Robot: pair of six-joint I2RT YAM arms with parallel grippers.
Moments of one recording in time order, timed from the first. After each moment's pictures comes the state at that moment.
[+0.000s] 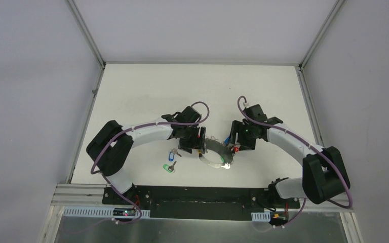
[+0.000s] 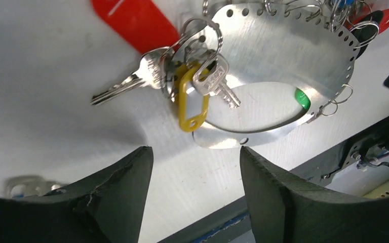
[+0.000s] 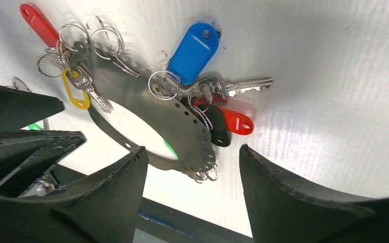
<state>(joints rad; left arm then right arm) -0.80 1.70 1.02 -0.37 0.27 -0.68 0.42 1.37 0.76 -0.59 -0.28 0.59</state>
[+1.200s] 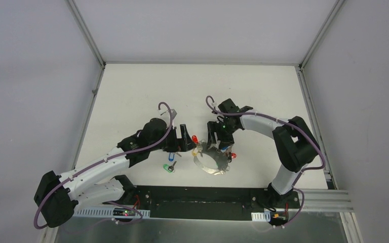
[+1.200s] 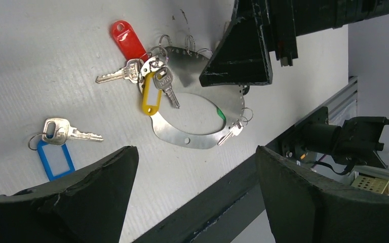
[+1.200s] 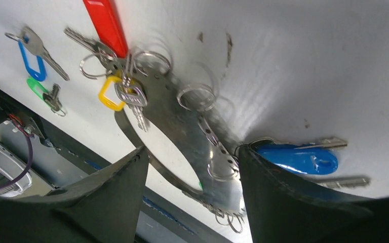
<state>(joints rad) -0.80 0.95 0.61 -0.17 0.10 -0.80 0.60 1.75 1.06 -0.60 -0.42 0.41</state>
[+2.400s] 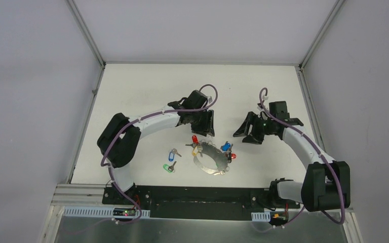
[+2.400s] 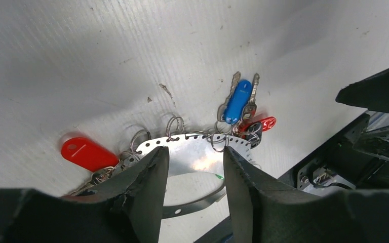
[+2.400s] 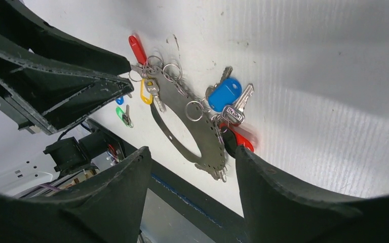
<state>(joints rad) -0.76 1.79 1.25 -0.32 0.29 -0.65 0.13 1.26 0.77 -0.58 -0.63 0.49</state>
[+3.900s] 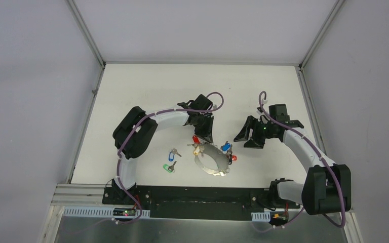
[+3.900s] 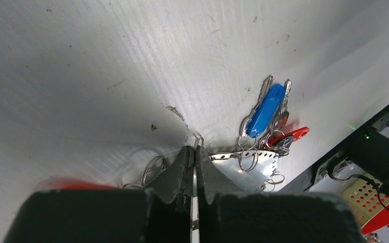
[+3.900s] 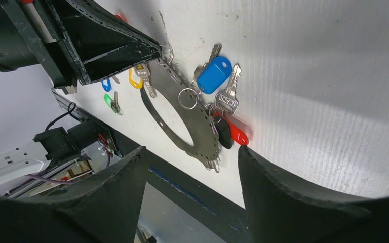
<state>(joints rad) -0.76 1.99 1.33 -0.35 0.39 -0.60 0.13 1.23 0.74 -0.65 -0.62 0.44</state>
